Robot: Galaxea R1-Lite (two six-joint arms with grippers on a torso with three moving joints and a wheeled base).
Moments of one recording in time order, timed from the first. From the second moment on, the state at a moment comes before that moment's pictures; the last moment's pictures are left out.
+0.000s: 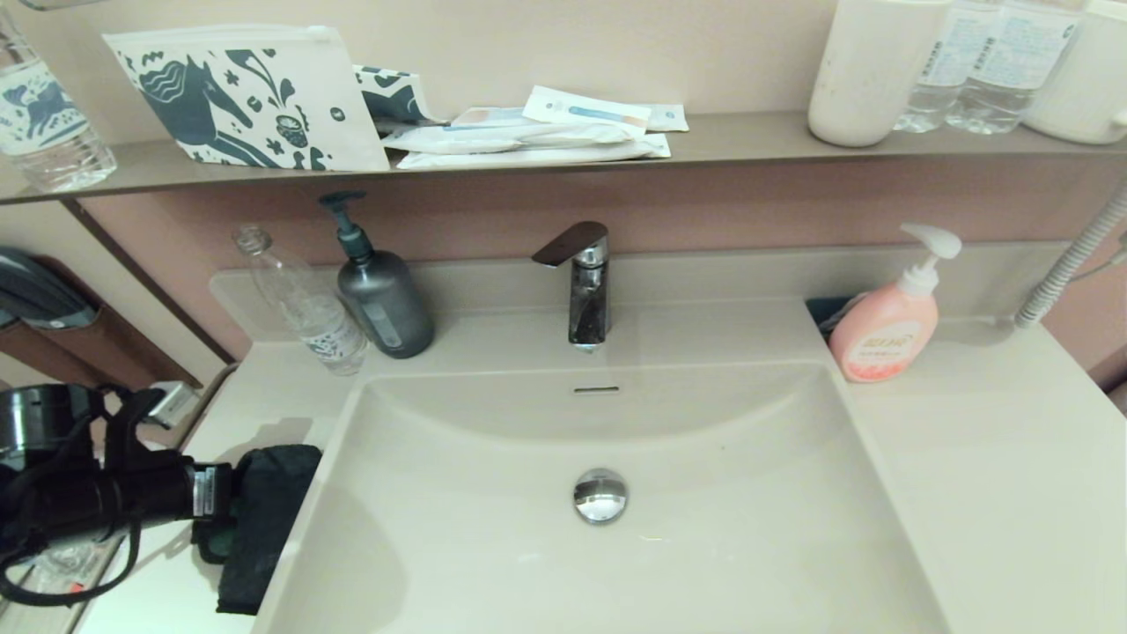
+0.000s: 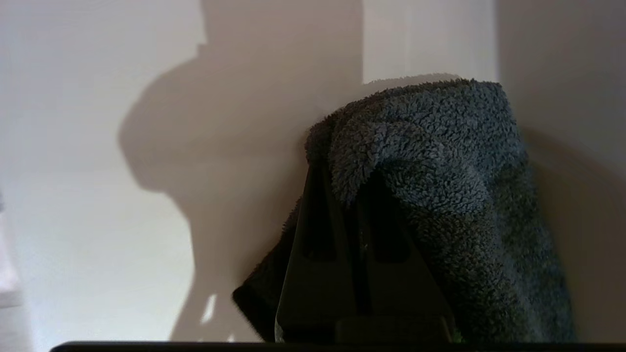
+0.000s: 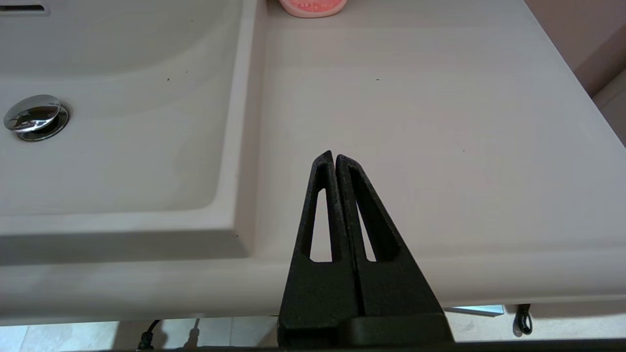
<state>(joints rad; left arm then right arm) 0.46 1.79 -0.62 -0.39 -0.51 0.32 -0.01 0.00 0.00 0.00 0.01 -0.02</state>
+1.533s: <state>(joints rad) 0.38 2.09 -1.06 -0.44 -0.55 0.27 -0.01 0.00 0.00 0.00 0.01 -0.02</state>
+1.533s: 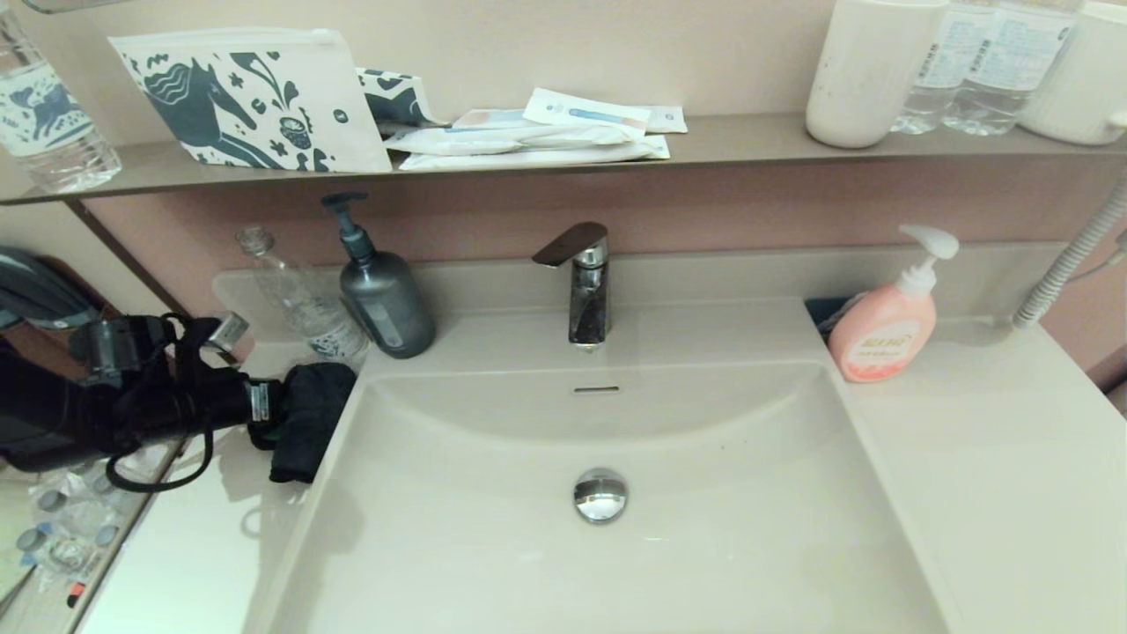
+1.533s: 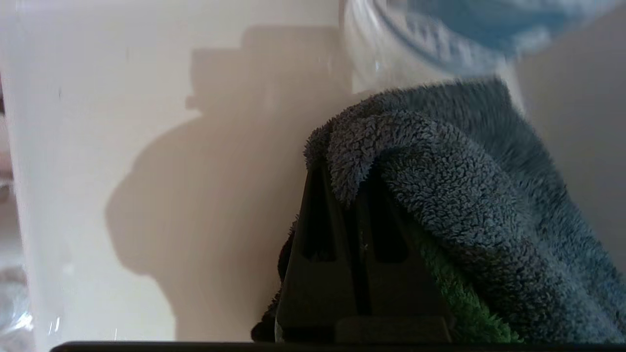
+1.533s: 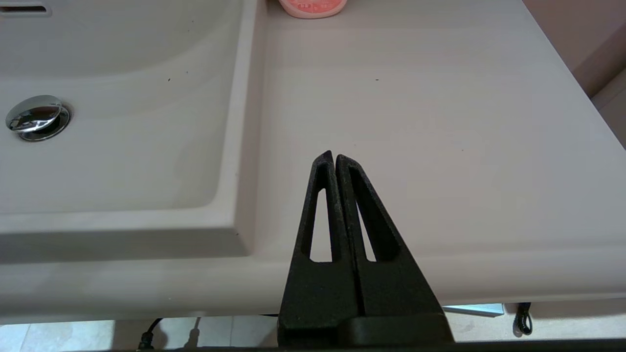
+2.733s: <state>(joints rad) 0.45 2.08 -1.02 -0.44 -0.56 0.27 -0.01 0.00 0.00 0.00 0.01 -0.02</state>
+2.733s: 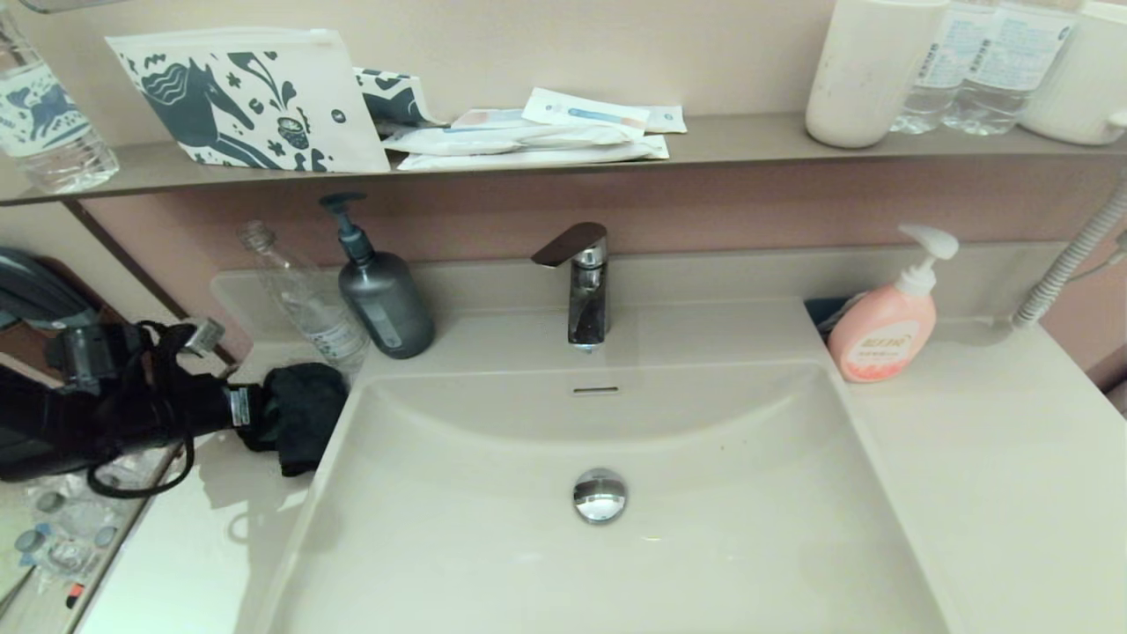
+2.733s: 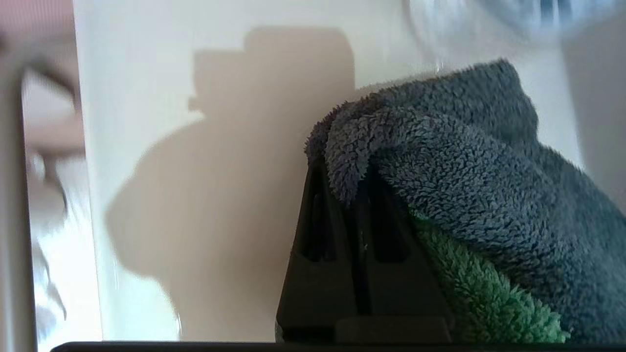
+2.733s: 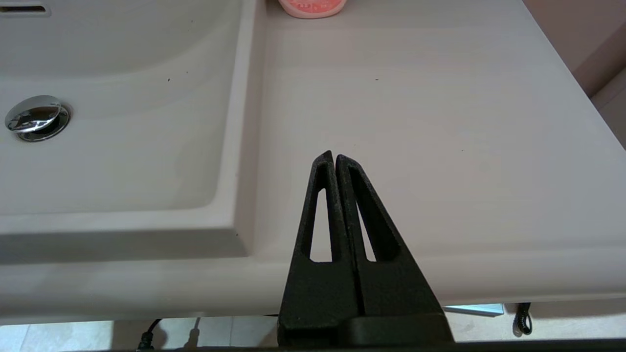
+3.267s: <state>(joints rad) 0.51 1.89 -0.73 -0.42 -0.56 0.32 -0.01 0.00 0.00 0.00 0.01 -0.02</state>
